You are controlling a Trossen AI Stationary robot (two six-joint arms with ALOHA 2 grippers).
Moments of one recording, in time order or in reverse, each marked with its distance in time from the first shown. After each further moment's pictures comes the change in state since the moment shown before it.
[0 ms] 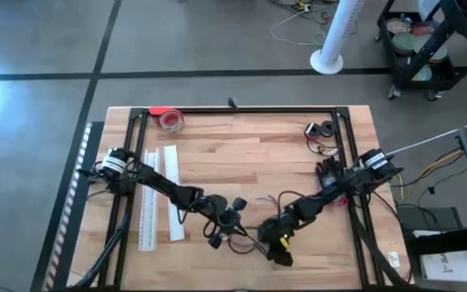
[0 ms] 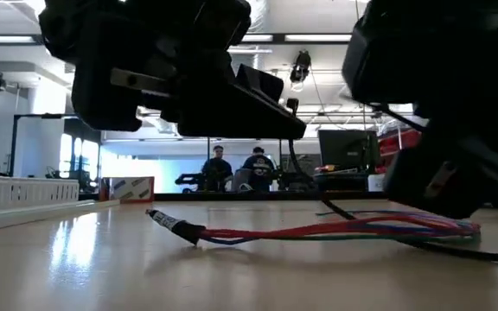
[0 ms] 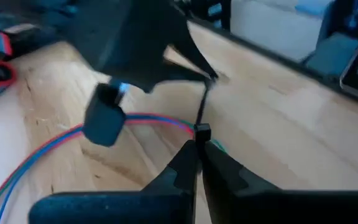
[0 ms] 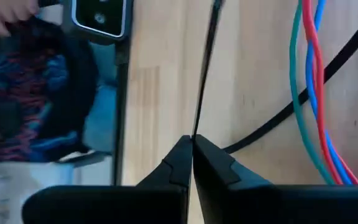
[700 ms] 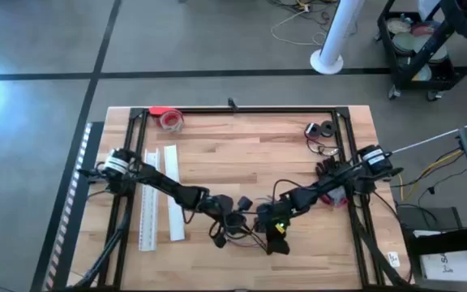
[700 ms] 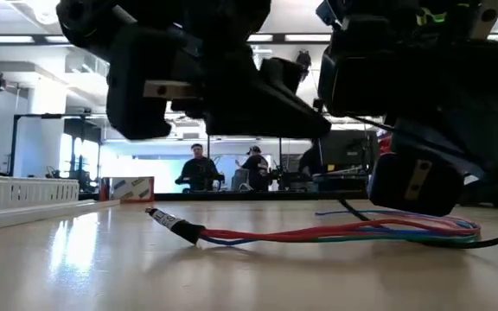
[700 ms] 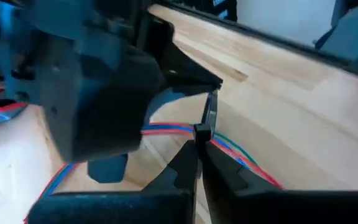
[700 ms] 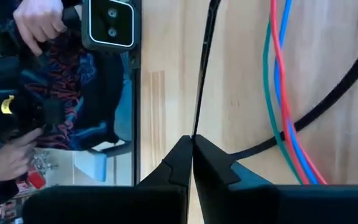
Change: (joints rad) left arm 0.005 0.045 0.086 -0.035 -0.027 0.115; right arm -0.097 0.001 0.000 -0.005 -0.156 0.006
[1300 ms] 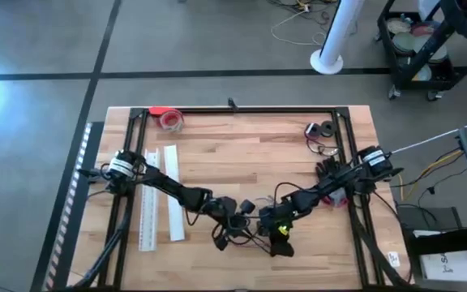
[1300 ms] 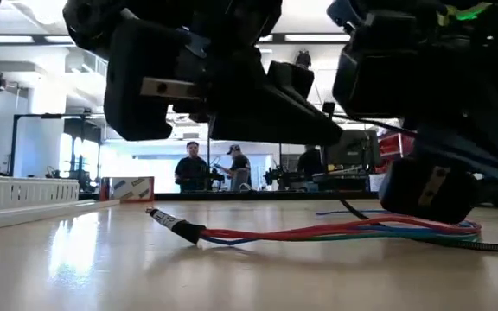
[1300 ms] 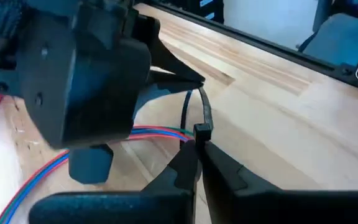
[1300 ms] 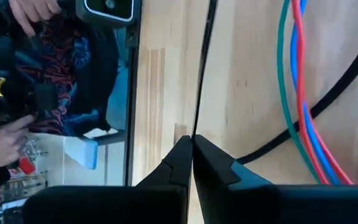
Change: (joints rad) left arm -0.002 0.020 0.026 -0.011 0.058 -0.046; right arm 0.037 0.001 -0.023 0.001 0.011 -0.059
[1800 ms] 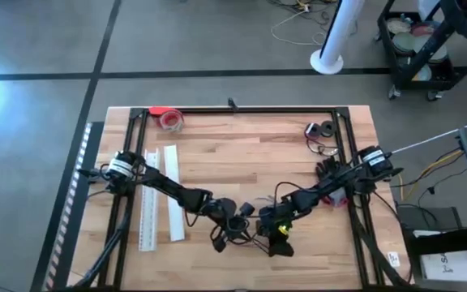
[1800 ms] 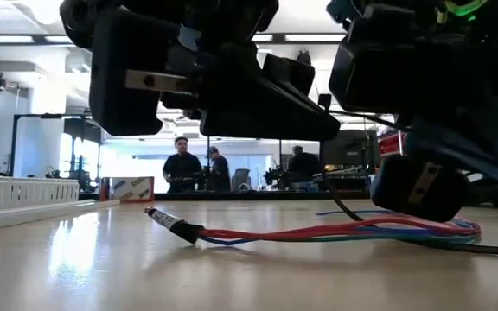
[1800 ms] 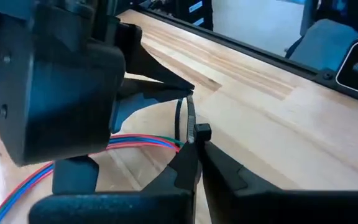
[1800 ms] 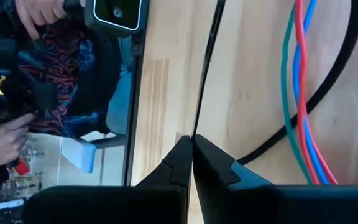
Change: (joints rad) left arm -0.011 0.000 0.000 0.005 0.028 0.003; right arm -0.003 0.000 -0.001 0.032 0.002 -0.020
